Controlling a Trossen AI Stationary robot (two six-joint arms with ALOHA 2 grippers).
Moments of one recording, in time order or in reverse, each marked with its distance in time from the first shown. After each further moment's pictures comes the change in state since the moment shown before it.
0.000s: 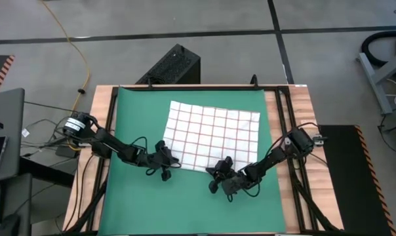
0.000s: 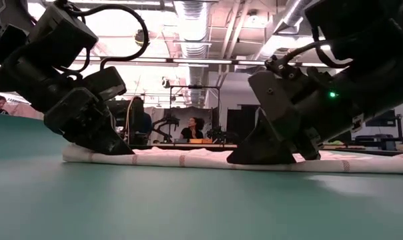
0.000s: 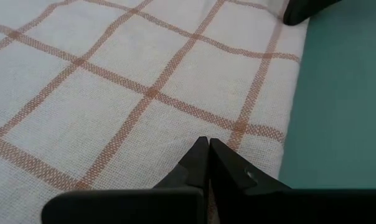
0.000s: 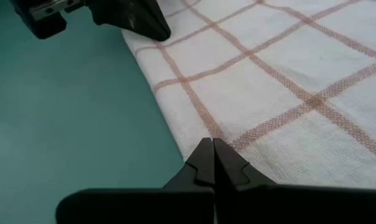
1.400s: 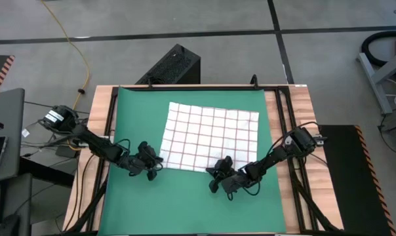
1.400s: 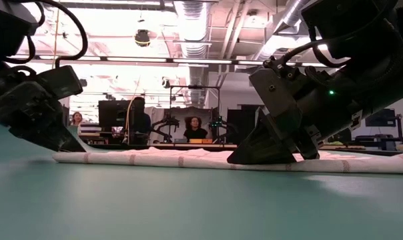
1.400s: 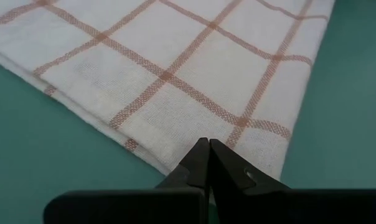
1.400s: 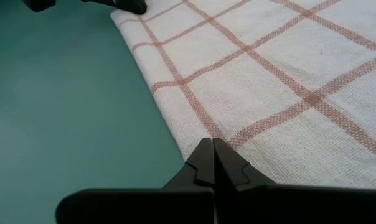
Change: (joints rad) left arm -0.193 -0.313 -0.196 -0.138 -0.195 -0.239; right arm -0.022 0.001 -0.003 -0.024 -0.066 0.007
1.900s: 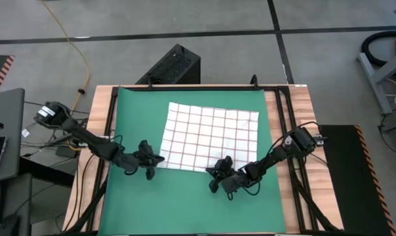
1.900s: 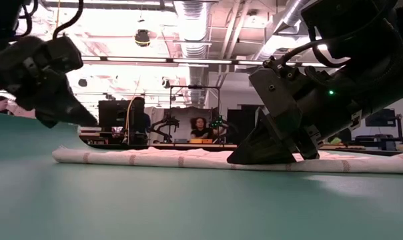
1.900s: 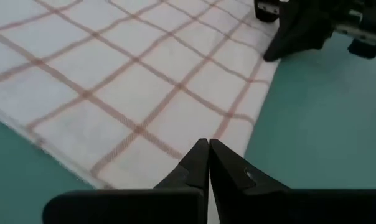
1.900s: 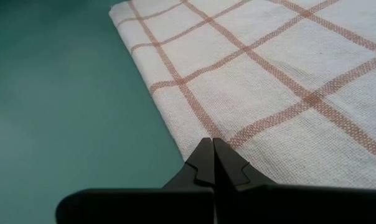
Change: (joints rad) left arm -0.024 -0.200 0.016 -0.038 -0.037 0.010; right arm -0.004 0.001 0.000 -0.002 0.001 -0.002
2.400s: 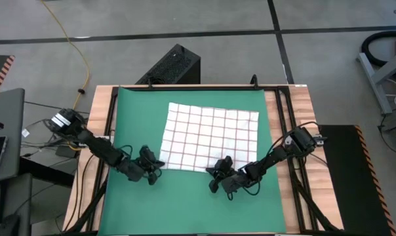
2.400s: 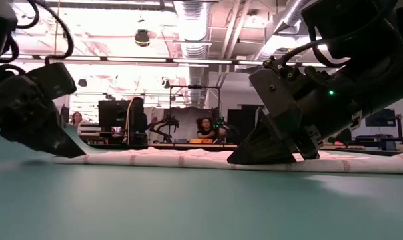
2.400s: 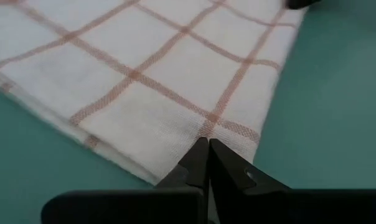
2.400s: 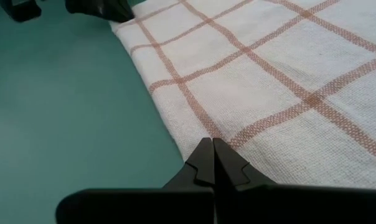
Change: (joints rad) left arm -0.075 0.350 0.001 0.132 -0.017 -0.135; right arm -0.002 0.000 0.000 -0.004 0.003 -0.002
